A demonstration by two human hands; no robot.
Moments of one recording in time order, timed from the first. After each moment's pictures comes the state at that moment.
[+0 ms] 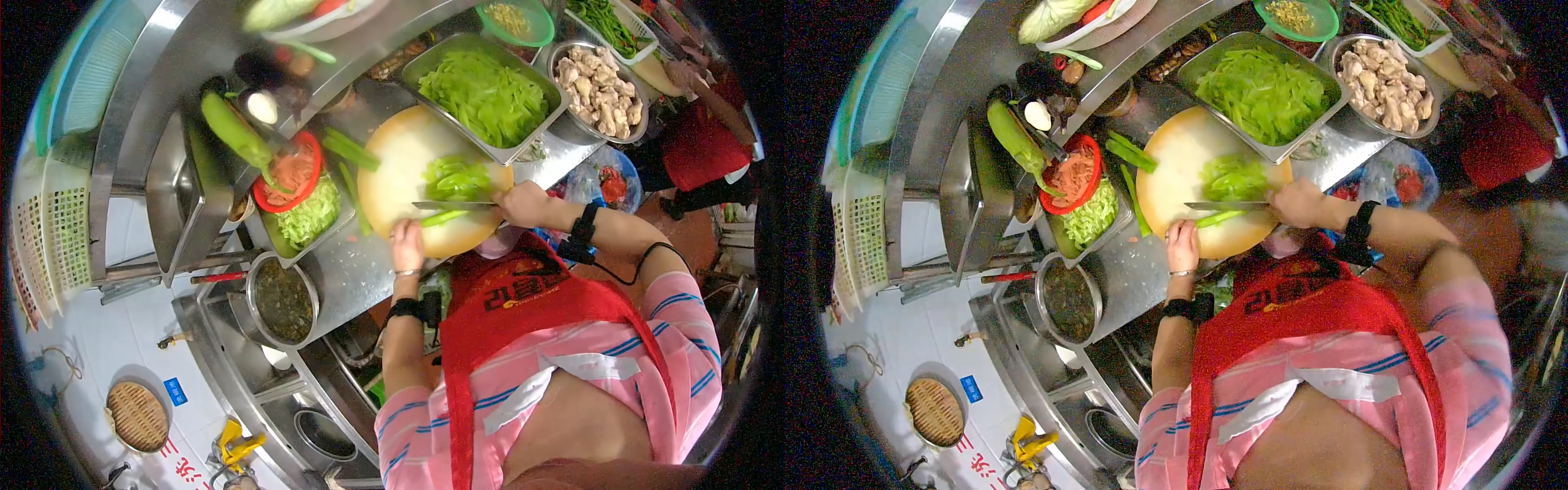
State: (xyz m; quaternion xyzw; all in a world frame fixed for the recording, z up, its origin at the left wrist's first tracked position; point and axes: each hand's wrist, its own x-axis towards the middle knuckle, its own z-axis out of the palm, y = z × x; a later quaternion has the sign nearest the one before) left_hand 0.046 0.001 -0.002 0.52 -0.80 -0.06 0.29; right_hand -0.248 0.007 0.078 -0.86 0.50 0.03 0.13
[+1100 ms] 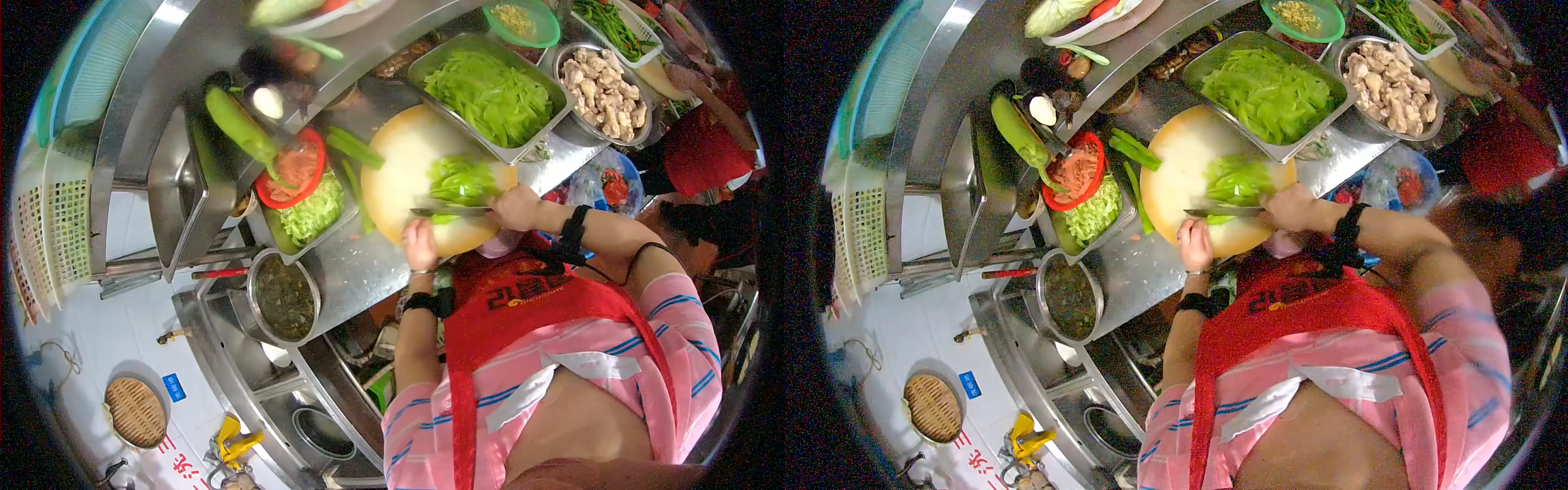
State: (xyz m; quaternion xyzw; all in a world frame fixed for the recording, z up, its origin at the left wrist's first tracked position) left_hand 0.029 0.013 -0.022 0.52 -0.77 -0.04 0.37; right_hand -0.229 0.003 0.055 -0.87 0.48 0.02 0.13
